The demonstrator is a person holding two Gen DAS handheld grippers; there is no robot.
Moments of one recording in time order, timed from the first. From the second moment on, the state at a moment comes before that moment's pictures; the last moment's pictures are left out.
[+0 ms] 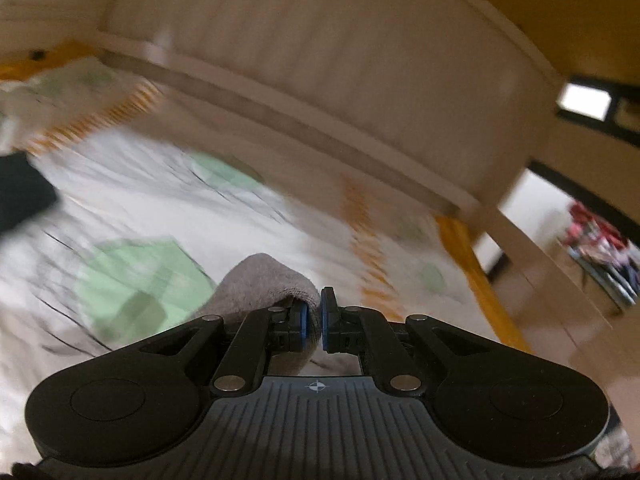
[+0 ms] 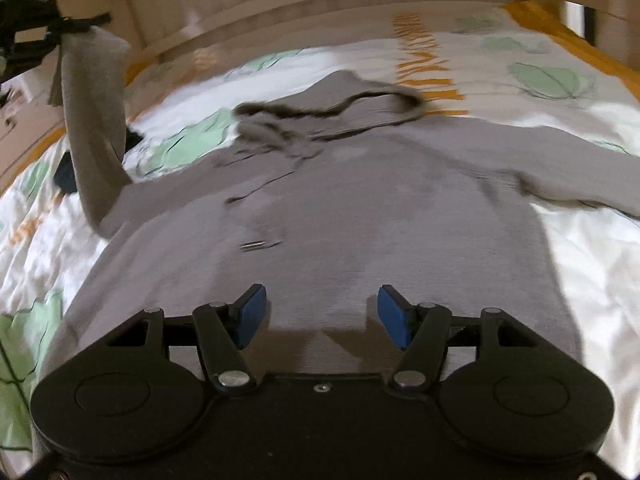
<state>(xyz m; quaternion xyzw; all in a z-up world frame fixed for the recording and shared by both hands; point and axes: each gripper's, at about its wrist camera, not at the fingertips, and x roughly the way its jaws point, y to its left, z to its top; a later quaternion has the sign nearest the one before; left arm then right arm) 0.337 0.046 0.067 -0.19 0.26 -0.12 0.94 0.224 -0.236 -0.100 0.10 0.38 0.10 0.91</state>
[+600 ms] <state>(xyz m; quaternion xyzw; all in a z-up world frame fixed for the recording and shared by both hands) 0.313 -0.098 -0.049 -0.08 0.37 -0.23 0.90 0.226 -0.262 -0.119 0.12 0.37 0.07 0.92</state>
